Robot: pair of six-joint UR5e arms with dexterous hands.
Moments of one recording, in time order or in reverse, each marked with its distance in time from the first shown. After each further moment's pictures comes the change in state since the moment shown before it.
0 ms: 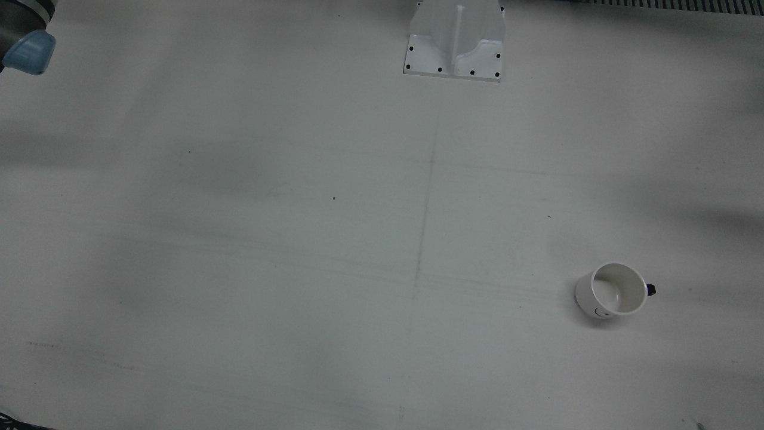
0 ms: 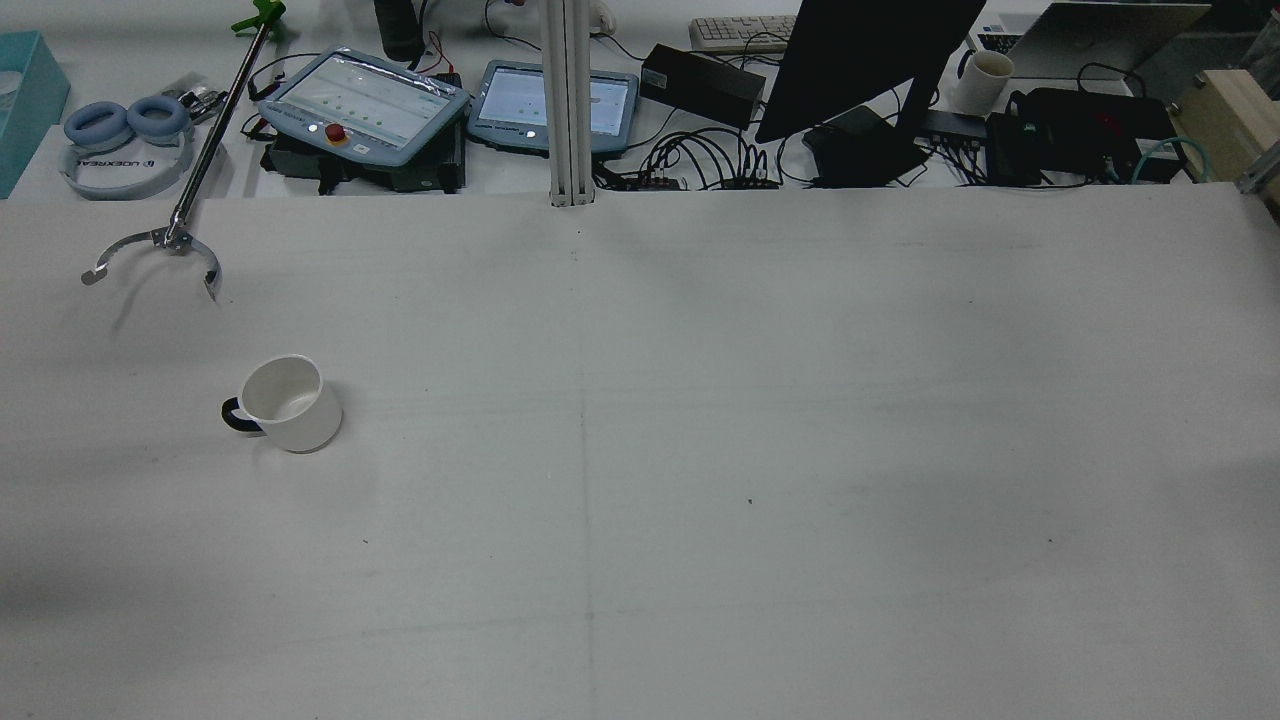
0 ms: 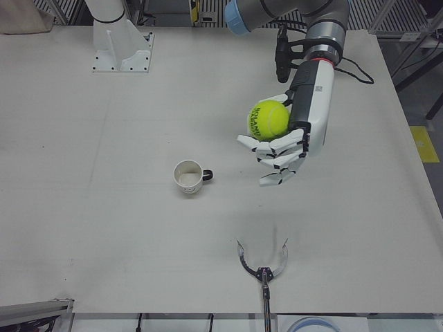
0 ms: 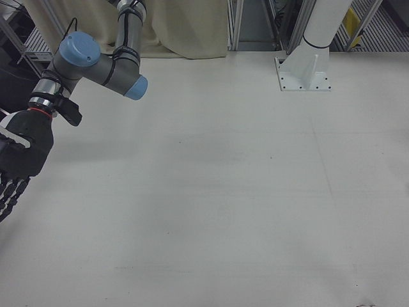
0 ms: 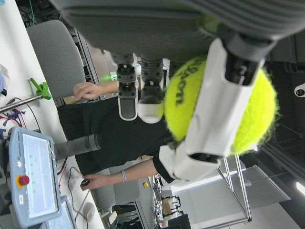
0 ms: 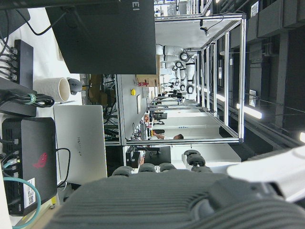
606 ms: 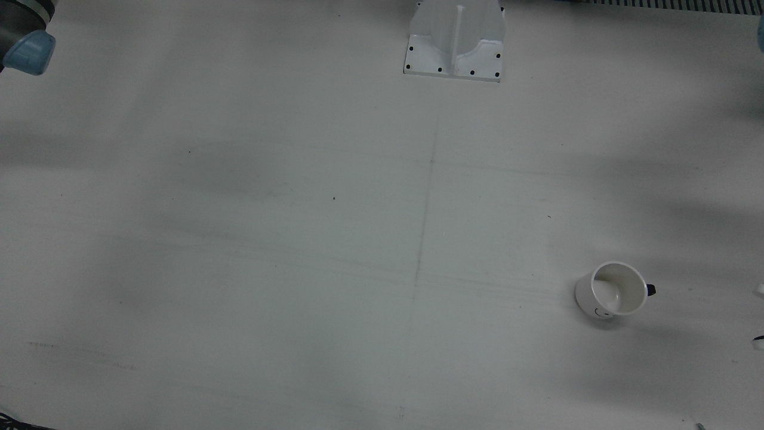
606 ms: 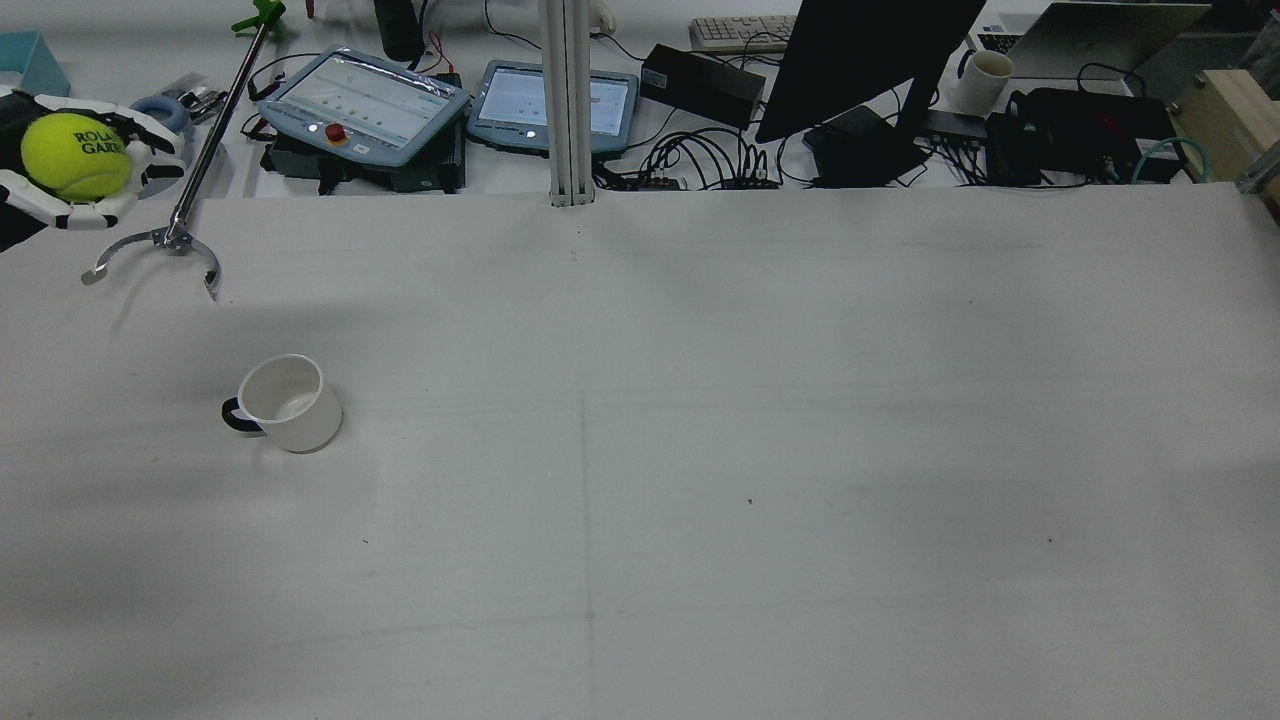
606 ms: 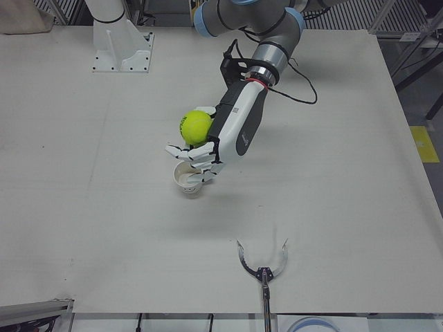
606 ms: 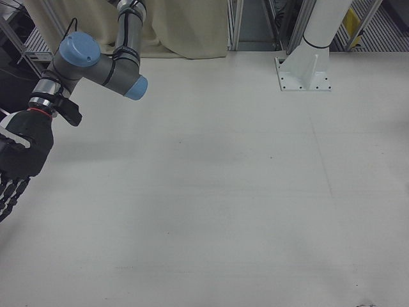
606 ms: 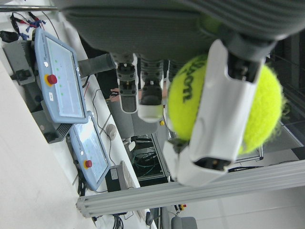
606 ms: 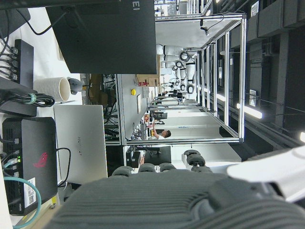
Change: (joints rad) left arm 0.207 -0.042 -0.012 0.033 -0.019 0.008; right arm 0.000 0.000 -0.001 0.000 0.000 0.000
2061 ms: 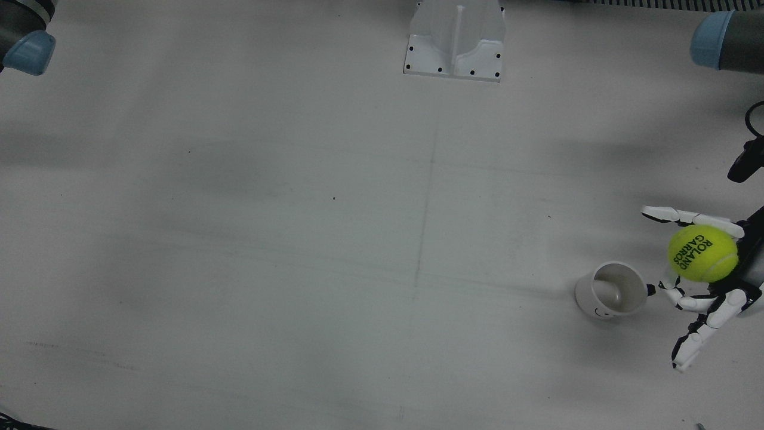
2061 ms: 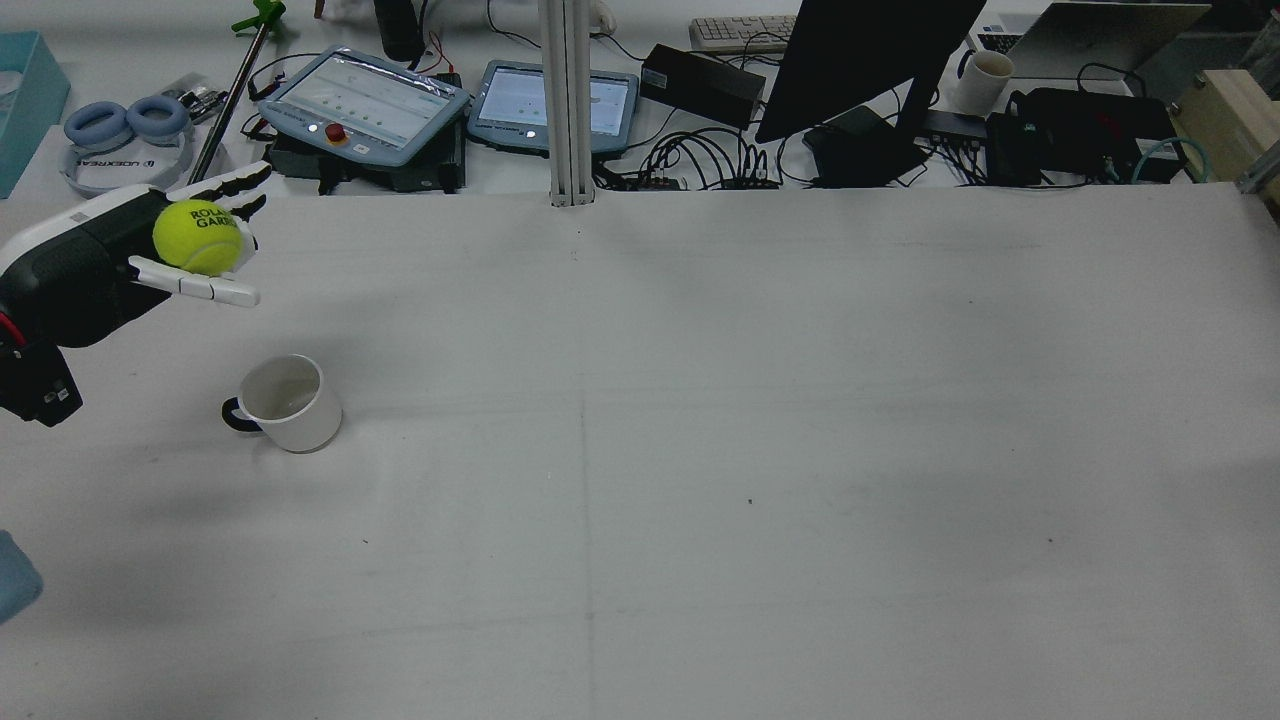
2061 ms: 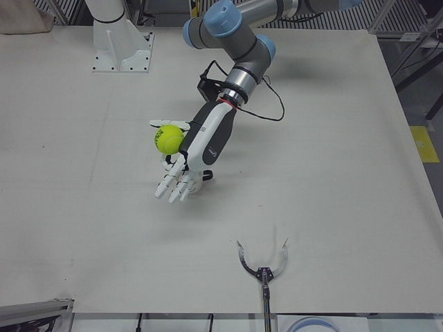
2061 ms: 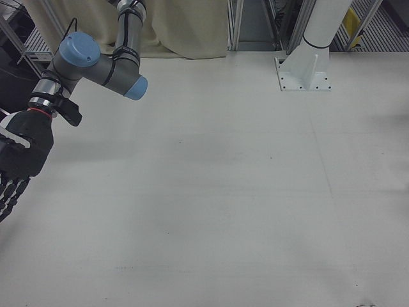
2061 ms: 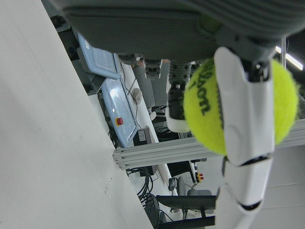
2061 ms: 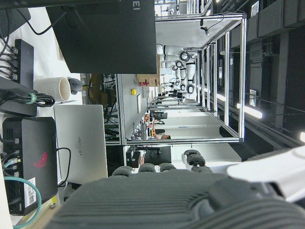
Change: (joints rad) left arm 0.173 0.001 0.061 -0.055 -0.078 0.022; right arm 0.000 0.000 0.000 0.000 0.000 0.000
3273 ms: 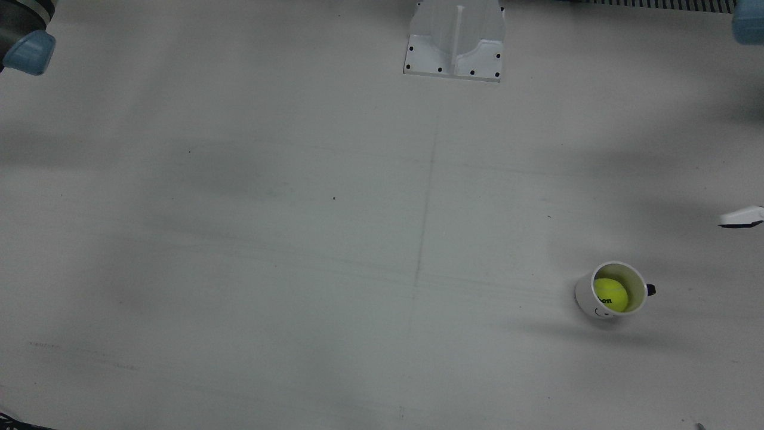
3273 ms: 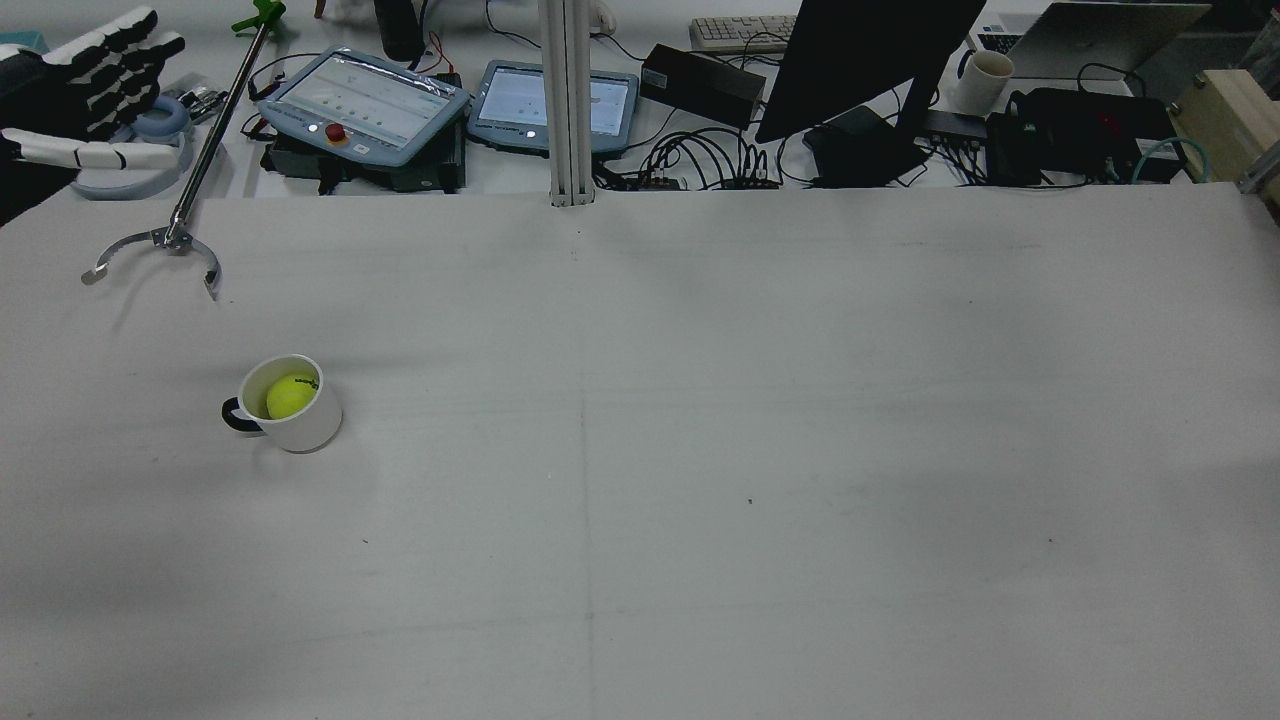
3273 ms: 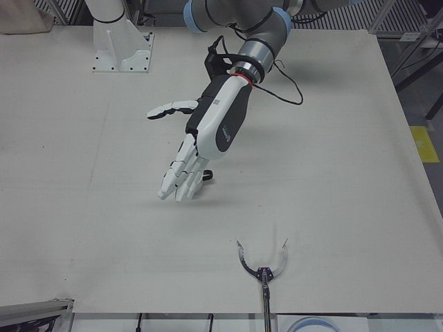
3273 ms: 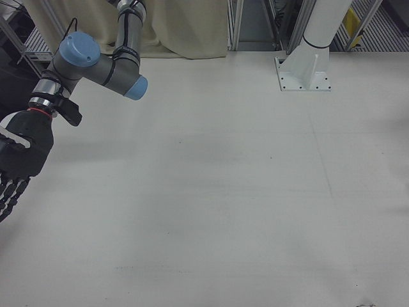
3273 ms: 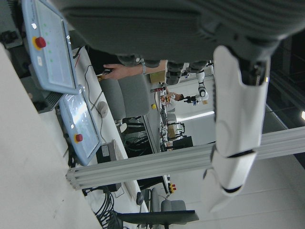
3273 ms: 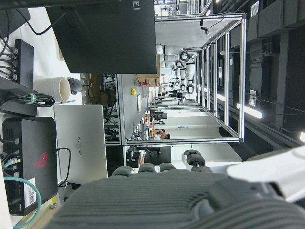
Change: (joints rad) left arm -0.172 -0.043 -0.087 0.048 0.022 -0.004; right arm 0.000 0.000 0.001 0.000 0.000 0.000
